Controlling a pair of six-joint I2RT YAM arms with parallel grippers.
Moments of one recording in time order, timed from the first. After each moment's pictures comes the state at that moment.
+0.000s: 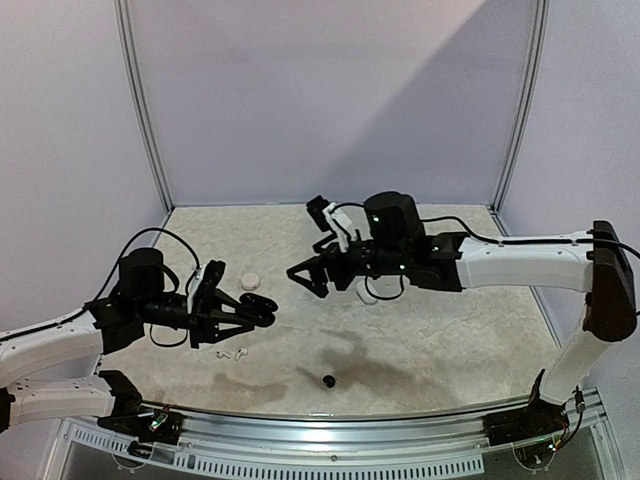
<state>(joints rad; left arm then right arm) -0.60 0.89 0.40 0.15 0.85 0.13 0.98 1.70 1.26 0.07 -0.21 0.14</state>
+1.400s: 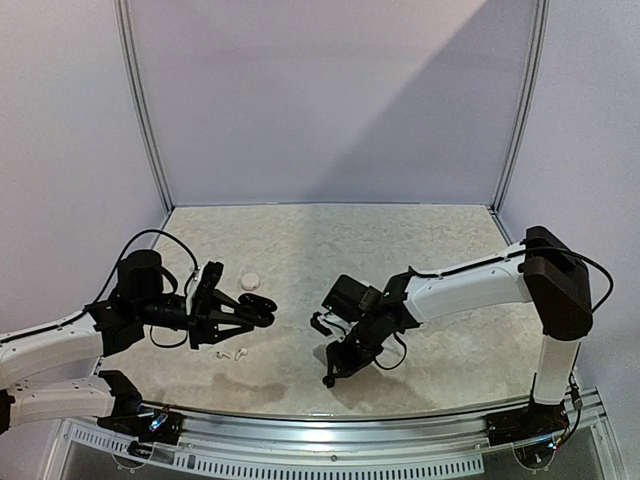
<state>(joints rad) -0.59 0.88 0.38 0.18 0.86 0.13 1.11 1.94 1.23 -0.49 -0.25 0.47</state>
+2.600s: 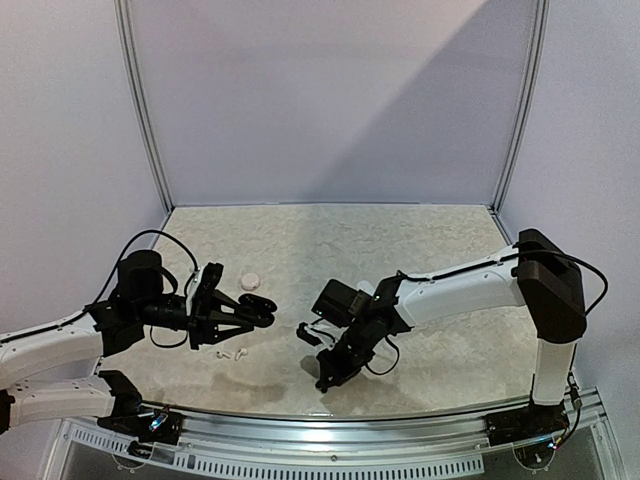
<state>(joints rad) -0.59 0.88 0.38 0.18 0.86 0.15 1.15 1.98 1.28 -0.52 -0.37 0.44</state>
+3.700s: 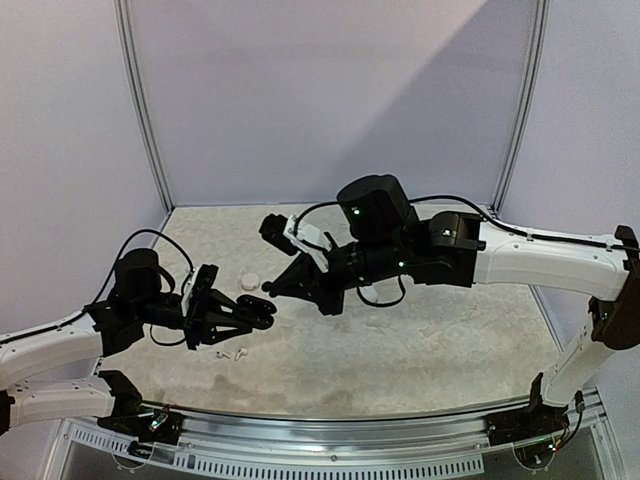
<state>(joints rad) -0.59 0.87 0.38 0.22 0.94 0.17 1.18 1.64 1.48 -0.32 -0.26 -0.11</state>
